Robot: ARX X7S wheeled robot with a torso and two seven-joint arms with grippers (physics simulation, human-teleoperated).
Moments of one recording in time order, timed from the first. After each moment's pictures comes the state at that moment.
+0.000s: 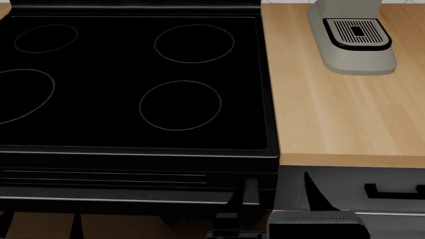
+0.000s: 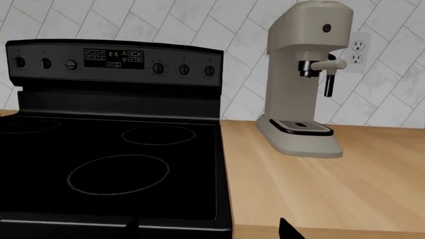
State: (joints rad) left arm 0.01 -0.16 0.07 0.32 -0.08 -0.29 -0.15; right arm 0.13 0.10 -0.15 -0.37 0.06 0.33 0.16
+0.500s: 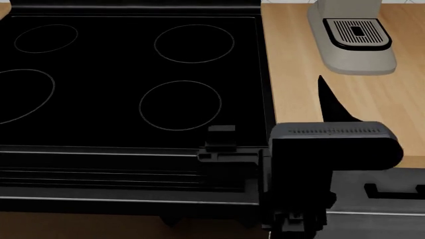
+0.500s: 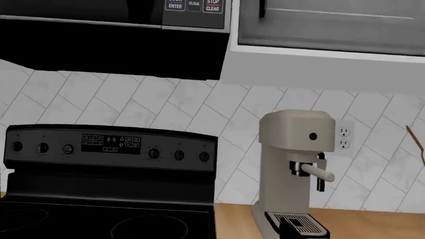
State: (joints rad) left arm -0.04 -0.26 -0.17 -0.56 -0.15 0.08 -0.11; right arm 0.46 0.10 -0.17 -0.58 0.07 0.64 0.20
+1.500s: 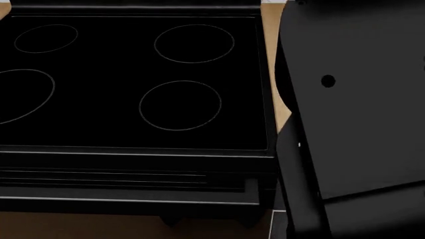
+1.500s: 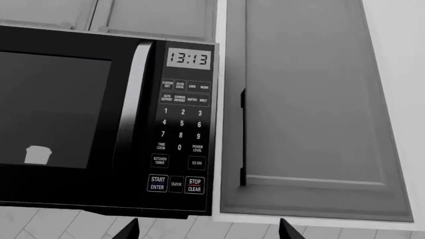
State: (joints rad) left arm -0.07 -0.22 -0.51 -1.30 0.00 0.13 -0.01; right arm 1.39 0.06 -0.16 -0.48 0.15 1.16 0.25
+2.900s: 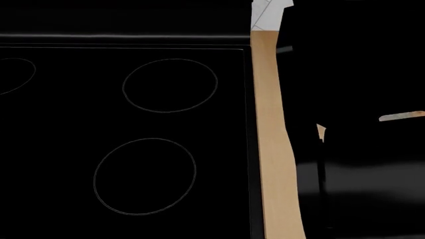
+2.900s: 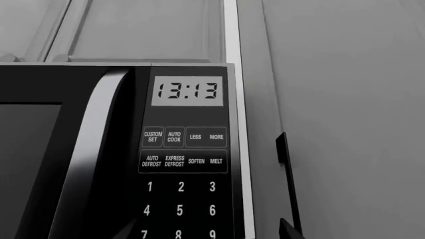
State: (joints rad) left arm -0.06 -0.22 -0.51 -1.31 0.00 0.13 0.00; right arm 2.00 0.01 -0.40 0.47 0.45 0.62 0.43
